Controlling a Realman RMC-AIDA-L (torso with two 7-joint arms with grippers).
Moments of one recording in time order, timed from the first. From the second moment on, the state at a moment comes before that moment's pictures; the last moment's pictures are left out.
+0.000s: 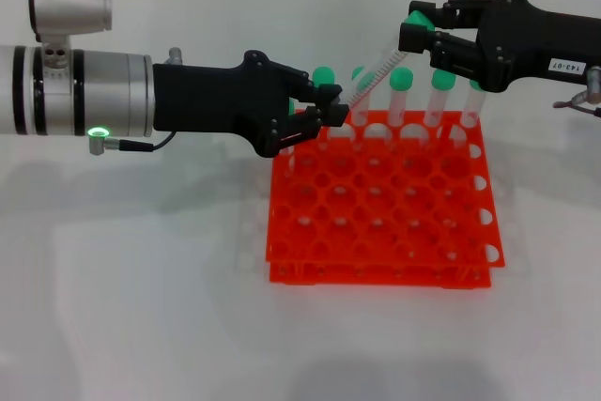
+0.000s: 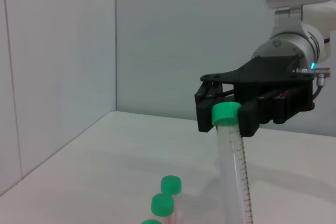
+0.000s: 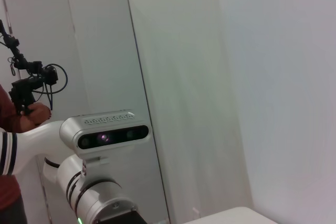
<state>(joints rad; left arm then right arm) -0.68 -2.07 0.93 0.66 1.86 1.52 -1.33 0.53 2.02 -1.08 -0.82 -1.45 -1.49 1.46</state>
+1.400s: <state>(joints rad) -0.69 -2.08 0.96 0.66 1.87 1.49 -1.34 0.53 2.02 -1.08 -0.82 -1.45 -1.49 1.46</state>
